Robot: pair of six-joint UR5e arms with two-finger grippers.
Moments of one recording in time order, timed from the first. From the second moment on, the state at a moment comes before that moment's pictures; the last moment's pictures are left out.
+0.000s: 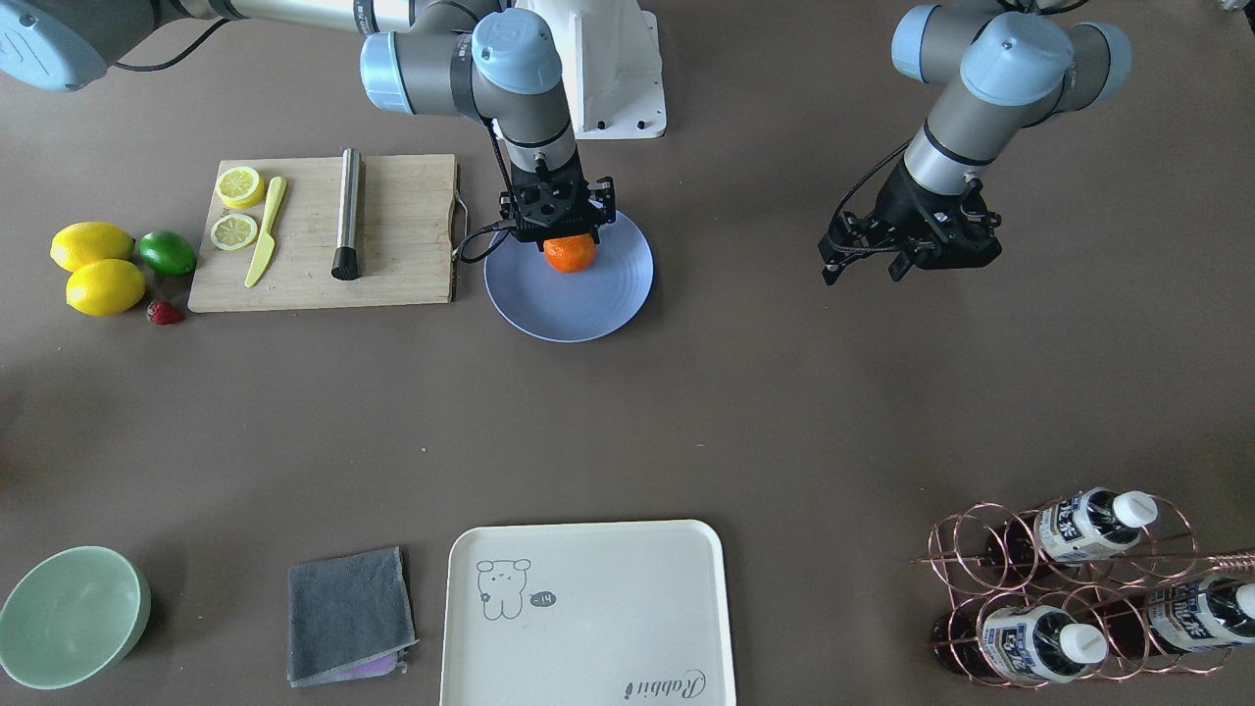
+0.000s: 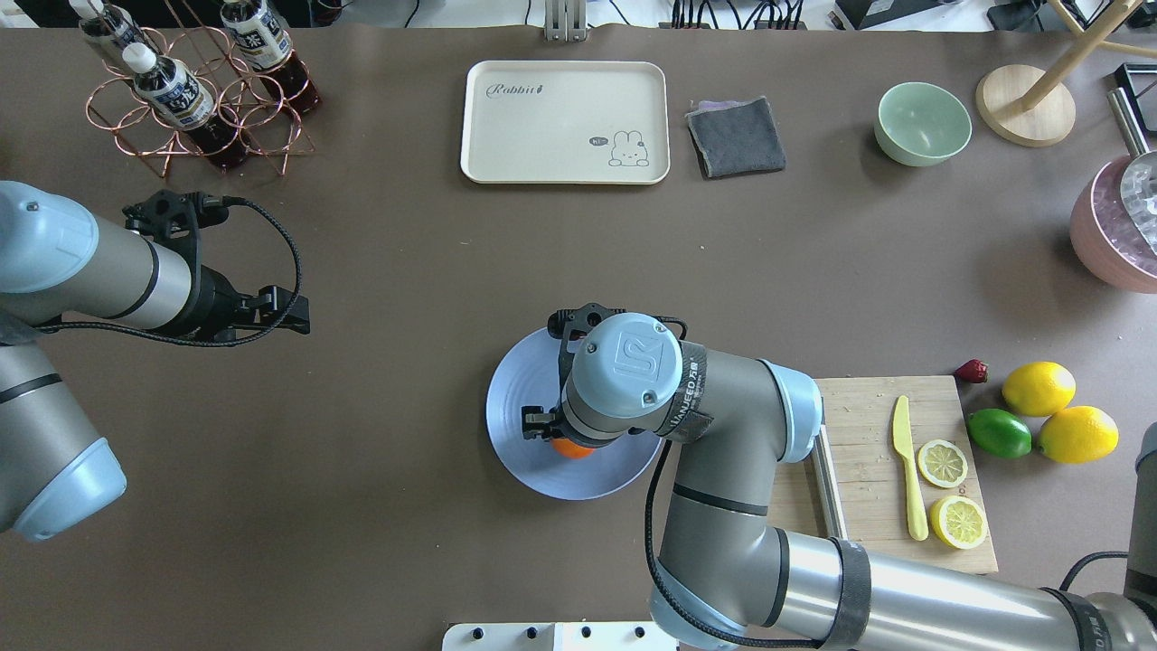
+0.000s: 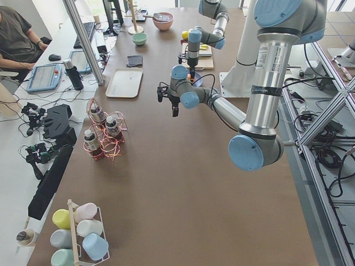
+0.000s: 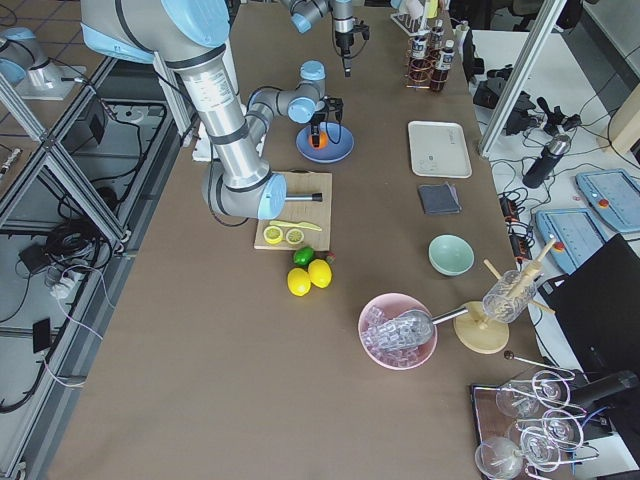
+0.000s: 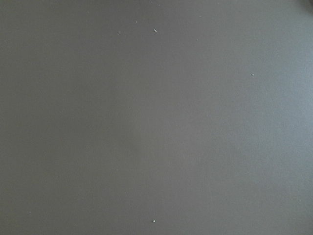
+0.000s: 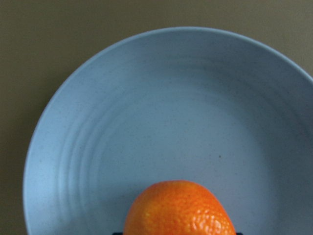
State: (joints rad) left arm -0.72 -1.72 -1.92 -1.94 -2.00 -1.24; right arm 0.35 -0.90 1.65 -1.45 1.81 1.29
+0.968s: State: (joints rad) left arm -0.72 -1.73 -1.91 -1.93 -2.01 -1.23; right arm 0.41 -0.91 1.69 -1.49 1.81 1.28
